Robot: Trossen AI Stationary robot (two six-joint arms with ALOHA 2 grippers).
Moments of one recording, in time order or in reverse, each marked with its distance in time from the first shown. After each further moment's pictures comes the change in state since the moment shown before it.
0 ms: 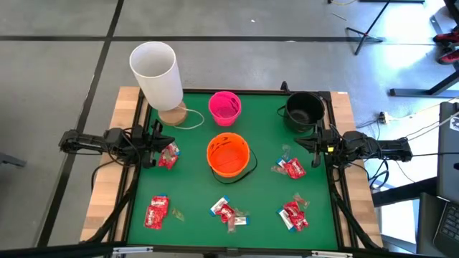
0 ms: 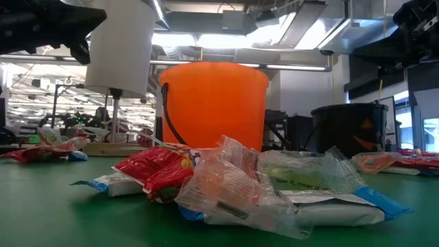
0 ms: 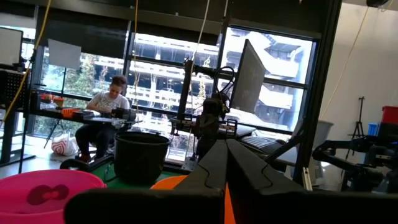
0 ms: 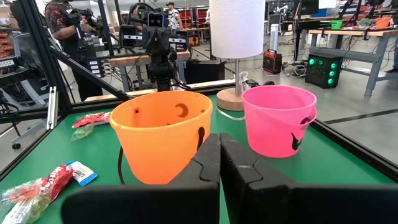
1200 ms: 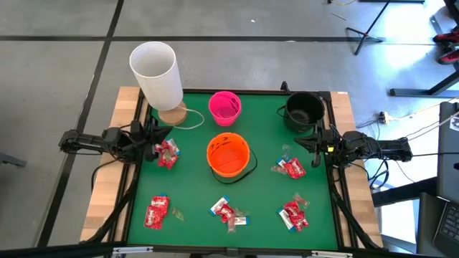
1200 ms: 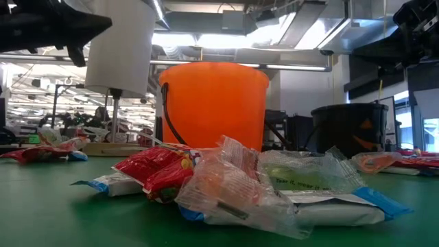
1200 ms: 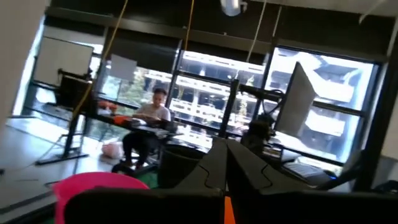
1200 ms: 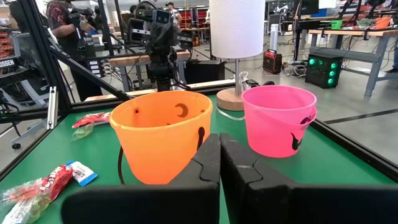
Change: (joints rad) left arm 0.000 0.000 0.000 0.059 -0.223 0.022; right arm 0.000 0.000 0.000 0.000 0.000 0.000
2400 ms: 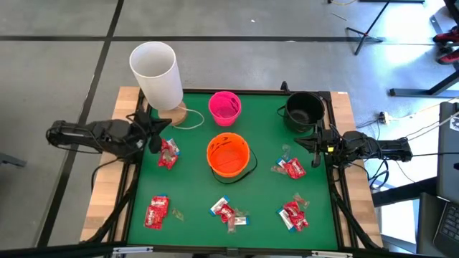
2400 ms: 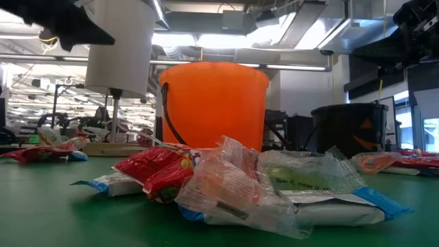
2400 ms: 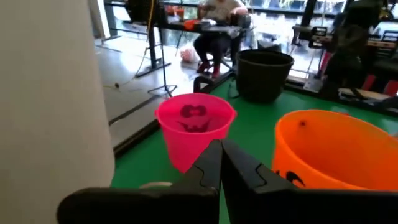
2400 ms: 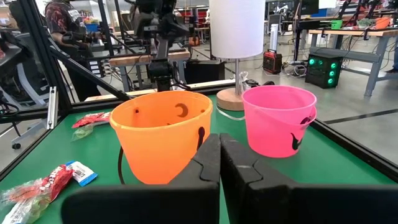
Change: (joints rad) left arm 0.001 0.337 0.500 -0.821 -0.242 -0.109; right arm 0.000 0.000 0.000 0.000 0.000 0.000
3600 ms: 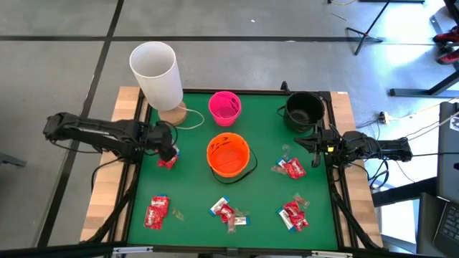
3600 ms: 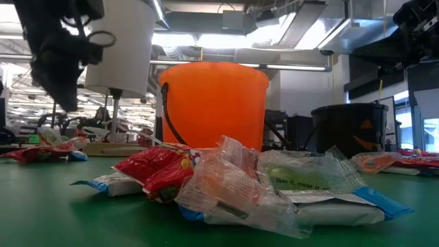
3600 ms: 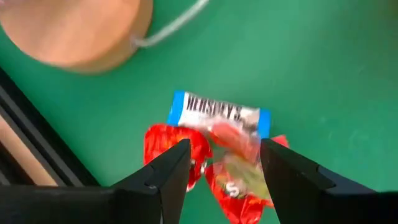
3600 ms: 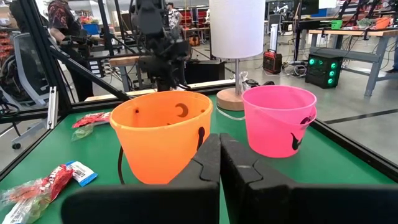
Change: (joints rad) left arm 0.115 0.571 0.142 -0.629 0.378 -0.618; right arm 0.000 0.000 0.000 0.000 0.000 0.000
